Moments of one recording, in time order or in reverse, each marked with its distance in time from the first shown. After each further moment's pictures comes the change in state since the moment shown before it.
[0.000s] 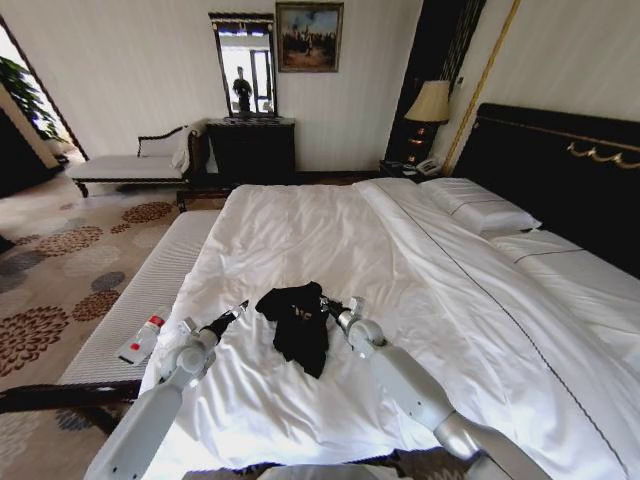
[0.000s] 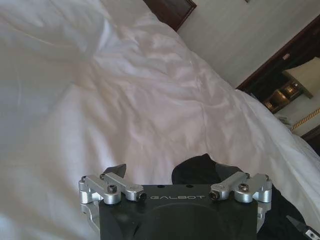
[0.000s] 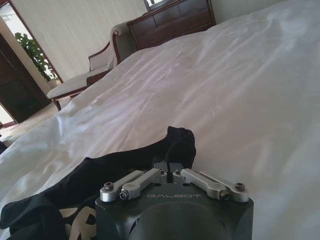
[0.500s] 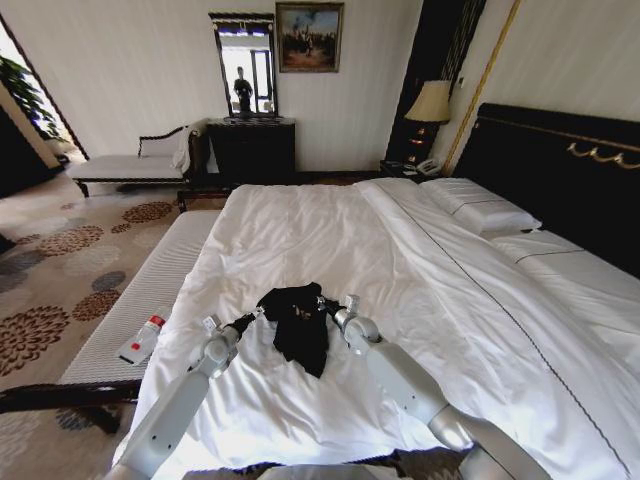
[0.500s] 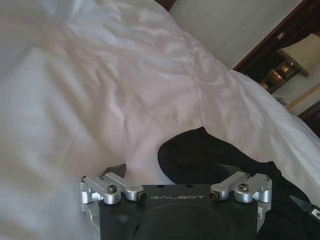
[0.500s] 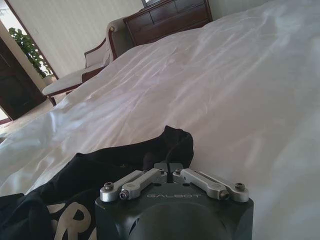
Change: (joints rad) left arm -0.101 -0.051 0.109 0.138 0.059 -0.020 0.047; right arm 0.005 -0.005 -0.005 -0.020 0.003 0.000 0.001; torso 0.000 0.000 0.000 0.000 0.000
